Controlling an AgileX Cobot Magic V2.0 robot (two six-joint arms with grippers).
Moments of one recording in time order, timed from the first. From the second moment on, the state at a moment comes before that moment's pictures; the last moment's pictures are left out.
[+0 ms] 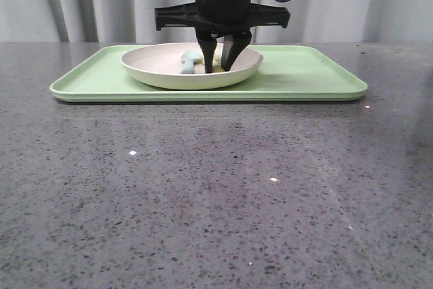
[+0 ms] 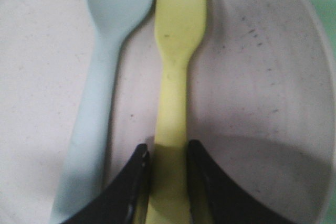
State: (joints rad) left arm 0.02 0.46 -0.48 -0.01 0.67 -0.12; right arm 0.60 2.19 -2.07 -0.12 1.07 0.47
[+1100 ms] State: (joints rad) left arm 0.02 0.46 -0.48 -0.01 0.67 -0.12; right arm 0.53 2.07 -2.07 -0.16 1.17 0.46
